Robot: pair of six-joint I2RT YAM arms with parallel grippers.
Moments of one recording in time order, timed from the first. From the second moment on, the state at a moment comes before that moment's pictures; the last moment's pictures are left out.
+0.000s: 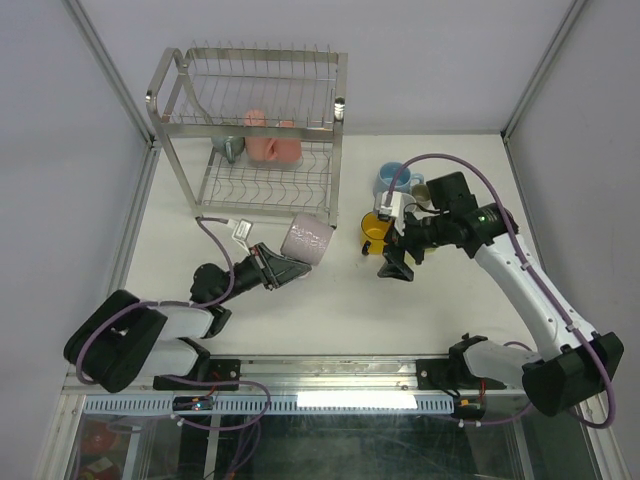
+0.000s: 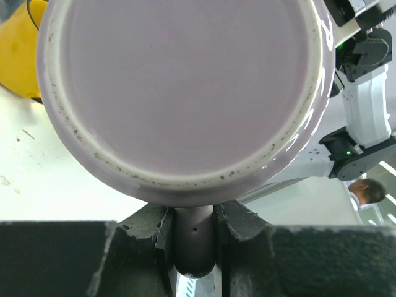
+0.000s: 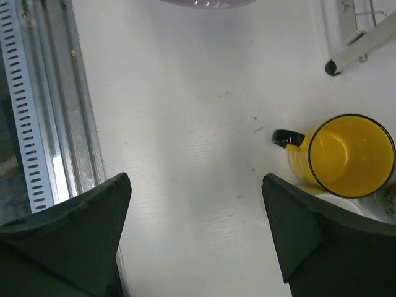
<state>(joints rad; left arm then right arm) -0.53 1.33 0.13 1.45 0.57 -1.20 0.41 1.16 1.19 -1.02 -0.70 -0.72</state>
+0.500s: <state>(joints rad) -0.53 0.84 0.21 0.71 0.38 -0.74 0.40 1.16 1.03 -0.85 -0.90 -0.74</state>
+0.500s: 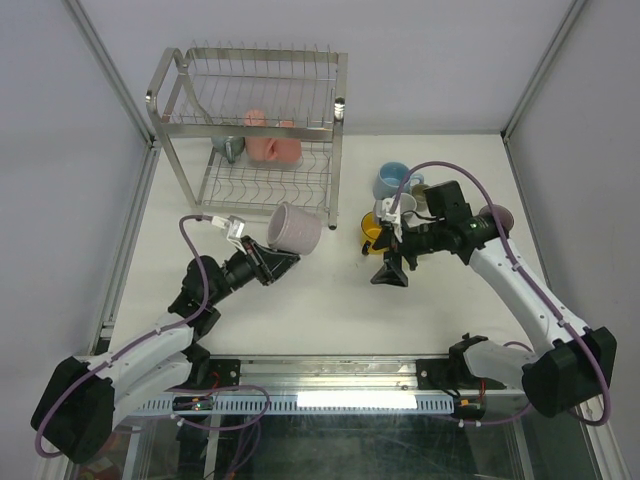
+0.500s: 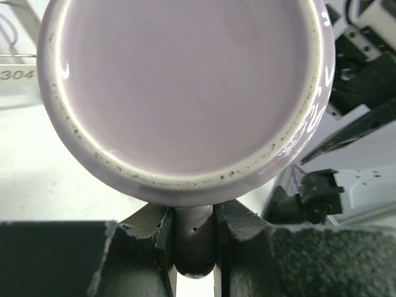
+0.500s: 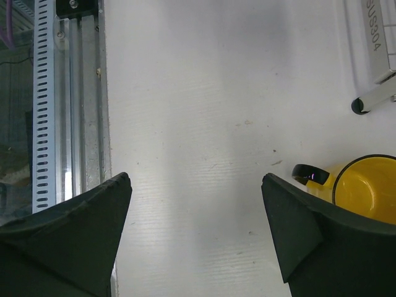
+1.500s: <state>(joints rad) -0.36 1.41 0.56 0.82 0.32 -0.56 0.39 1.08 0.97 -0.80 -0.87 -0.76</state>
